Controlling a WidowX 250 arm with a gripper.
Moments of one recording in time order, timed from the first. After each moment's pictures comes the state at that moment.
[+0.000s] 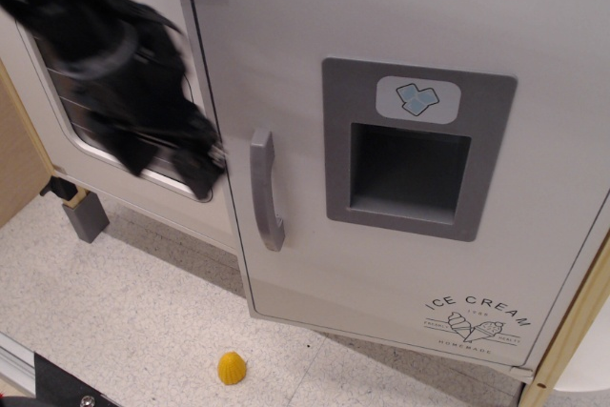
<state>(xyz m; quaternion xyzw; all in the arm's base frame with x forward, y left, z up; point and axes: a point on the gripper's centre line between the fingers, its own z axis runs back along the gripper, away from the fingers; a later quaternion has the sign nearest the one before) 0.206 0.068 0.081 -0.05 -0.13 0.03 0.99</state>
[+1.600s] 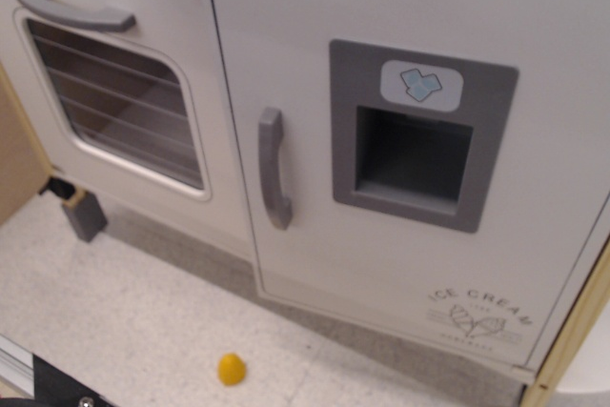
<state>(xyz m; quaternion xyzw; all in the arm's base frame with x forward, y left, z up) 0.305 0.125 0.151 -0.05 -0.16 0.30 0.94</state>
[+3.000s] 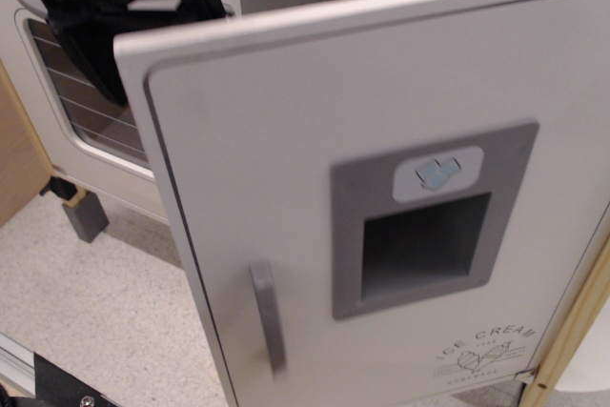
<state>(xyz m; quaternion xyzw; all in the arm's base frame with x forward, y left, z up) 0.188 0.019 0.161 -0.08 -0.09 0.05 0.99</state>
